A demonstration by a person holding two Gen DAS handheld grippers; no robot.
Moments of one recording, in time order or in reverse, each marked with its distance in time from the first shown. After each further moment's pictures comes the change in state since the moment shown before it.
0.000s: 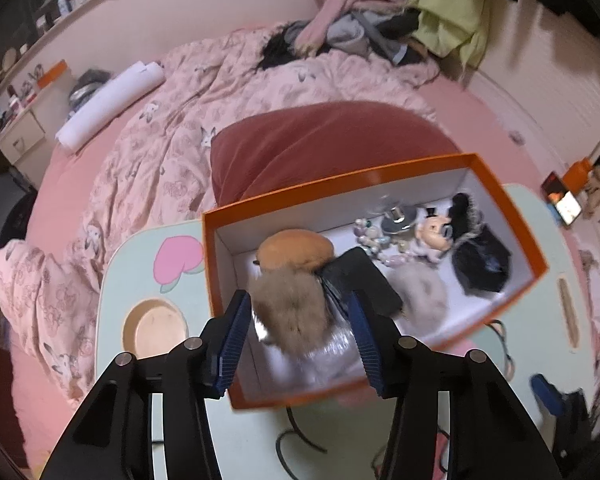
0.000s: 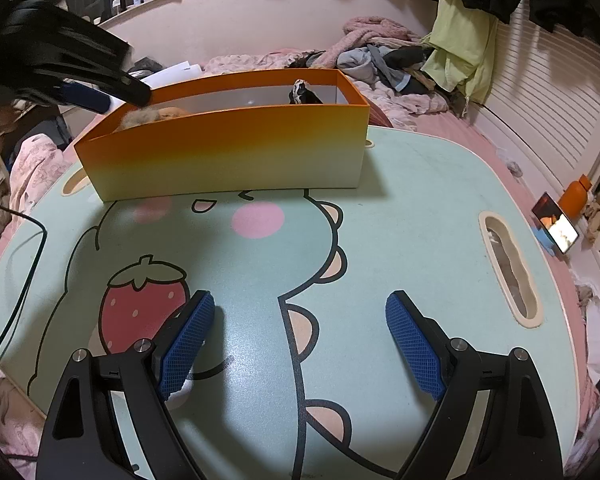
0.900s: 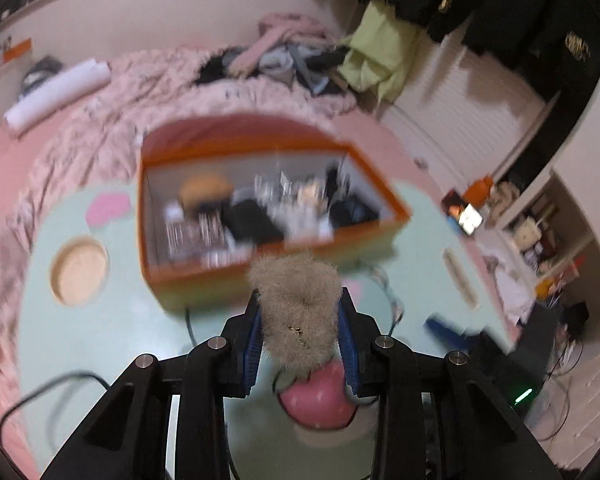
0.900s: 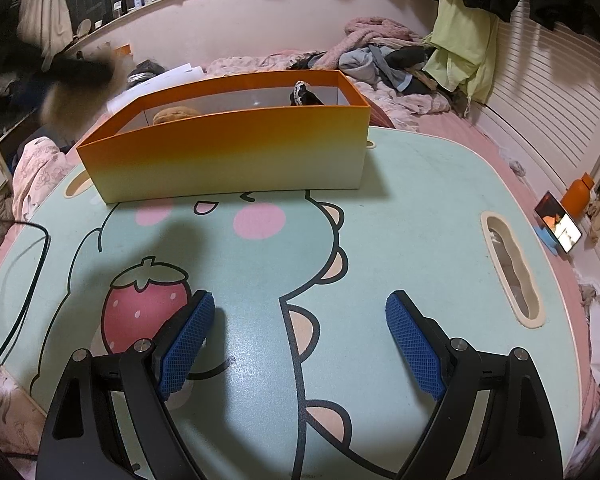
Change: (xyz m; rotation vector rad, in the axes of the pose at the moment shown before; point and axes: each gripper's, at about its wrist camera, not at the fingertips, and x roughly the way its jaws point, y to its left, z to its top) left arm -0.059 -0.011 -0.079 -0.047 -0.116 -0.373; right arm 0.002 -0.003 0.002 0.005 -0.002 0.013
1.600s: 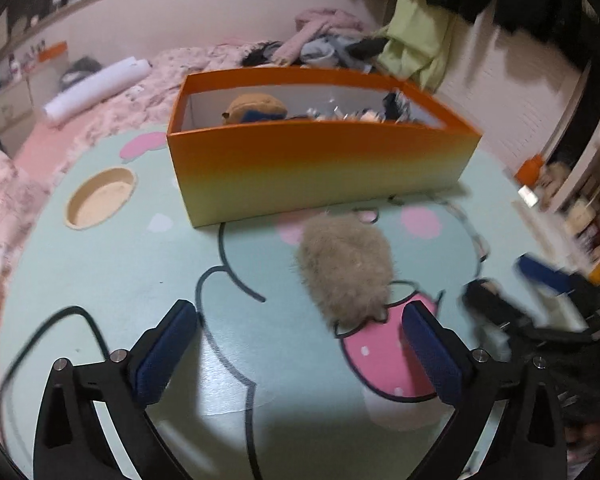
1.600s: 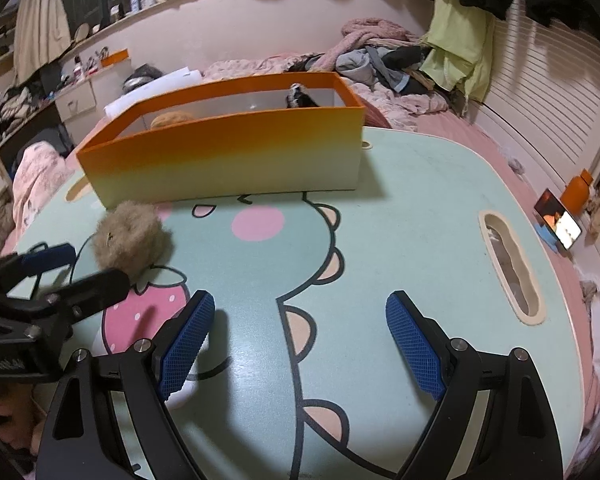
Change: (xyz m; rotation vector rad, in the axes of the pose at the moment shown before) left arm 0.038 0.018 -0.071 0.038 -0.041 0.231; right arm 0.000 -0.005 -0.001 0.039 -0.011 0.005
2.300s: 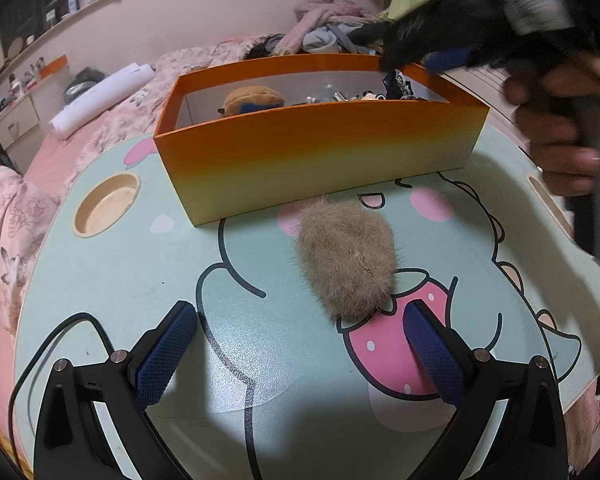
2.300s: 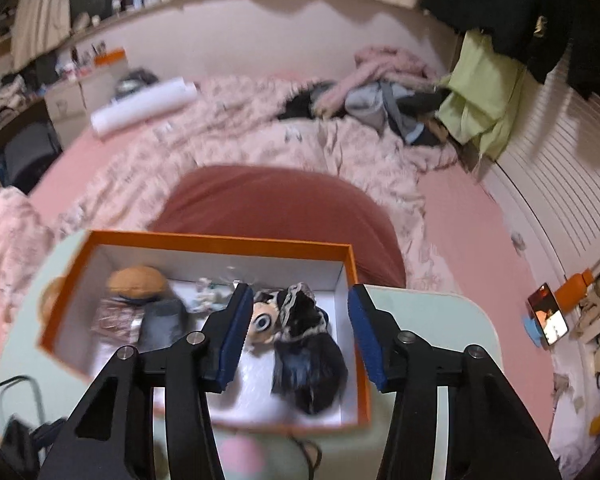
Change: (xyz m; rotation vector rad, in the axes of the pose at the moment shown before) left arm 0.004 -0.009 0.002 0.034 0.021 0.046; right arm 0.068 0.024 0.168 -0.120 0.032 -0.075
